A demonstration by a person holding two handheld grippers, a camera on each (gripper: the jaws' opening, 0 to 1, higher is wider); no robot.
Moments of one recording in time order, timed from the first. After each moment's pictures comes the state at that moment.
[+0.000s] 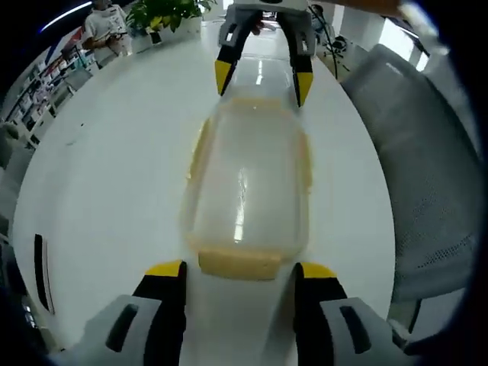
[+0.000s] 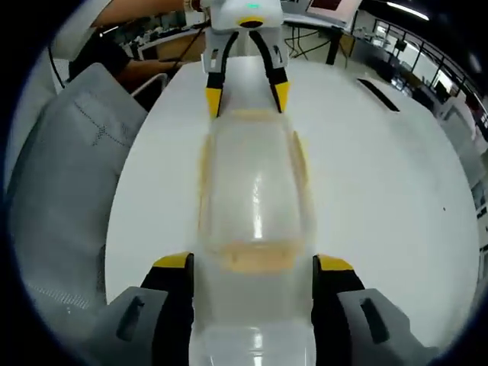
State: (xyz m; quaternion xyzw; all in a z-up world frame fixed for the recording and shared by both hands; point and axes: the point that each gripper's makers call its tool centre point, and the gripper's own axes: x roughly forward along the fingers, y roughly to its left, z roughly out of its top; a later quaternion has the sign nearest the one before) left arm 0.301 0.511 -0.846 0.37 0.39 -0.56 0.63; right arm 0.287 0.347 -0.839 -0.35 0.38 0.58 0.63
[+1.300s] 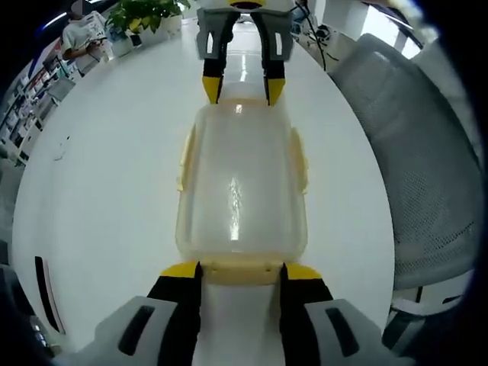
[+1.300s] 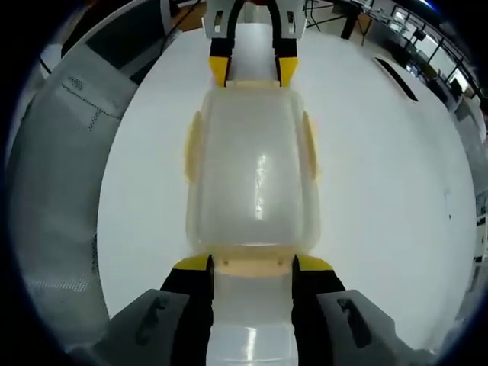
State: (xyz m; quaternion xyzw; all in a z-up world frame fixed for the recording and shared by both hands) left arm 0.302 0.504 -0.845 0.40 0.39 -0.59 0.59; right arm 0.294 0.346 -0.849 -0.42 0.43 0.56 0.57
